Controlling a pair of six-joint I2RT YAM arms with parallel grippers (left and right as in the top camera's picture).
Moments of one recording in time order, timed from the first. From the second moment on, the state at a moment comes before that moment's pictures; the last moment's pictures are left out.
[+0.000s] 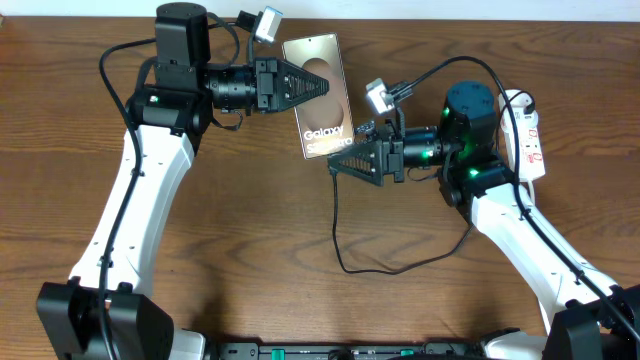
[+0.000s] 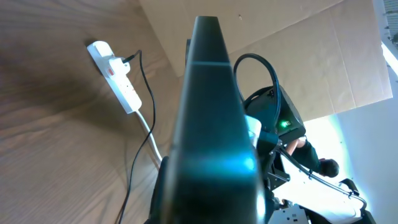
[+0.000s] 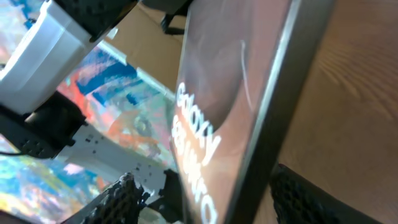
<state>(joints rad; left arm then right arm) -0.14 1.61 1.47 -0.40 1.28 -0.56 0.32 1.49 0.96 0.34 -1.32 0.62</state>
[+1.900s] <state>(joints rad) -0.13 1.61 1.47 -0.36 1.31 -0.54 0.35 1.49 0.95 0.27 -1.31 0.52</state>
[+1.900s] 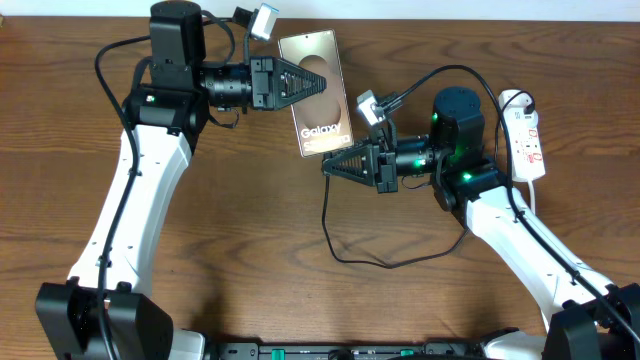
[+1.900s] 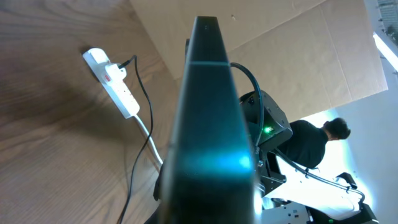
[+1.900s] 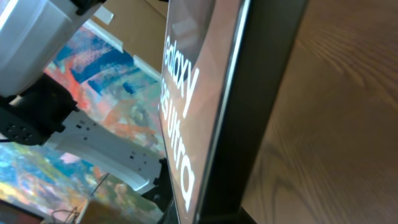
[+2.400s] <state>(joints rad) -0.13 1.61 1.47 -0.33 1.31 -0.59 0.35 1.49 0.95 0.28 -1.42 0.53</state>
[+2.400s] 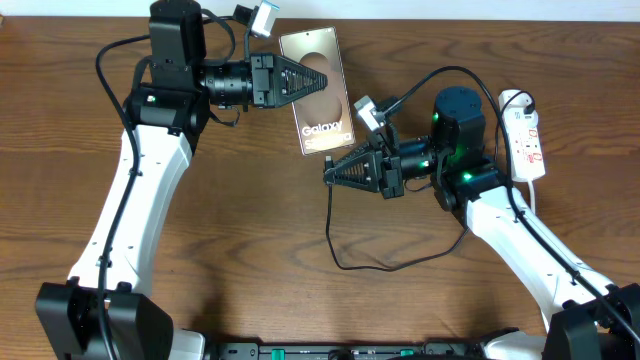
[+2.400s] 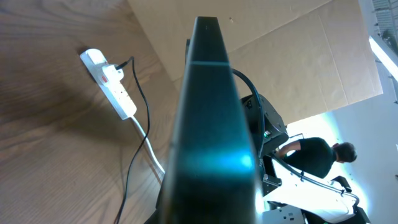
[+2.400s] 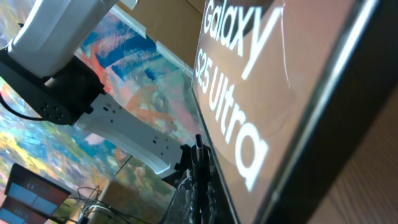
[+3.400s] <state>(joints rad) -0.13 1.61 1.47 -0.33 1.35 -0.56 0.34 1.49 0.95 0.28 -1.43 0.54</state>
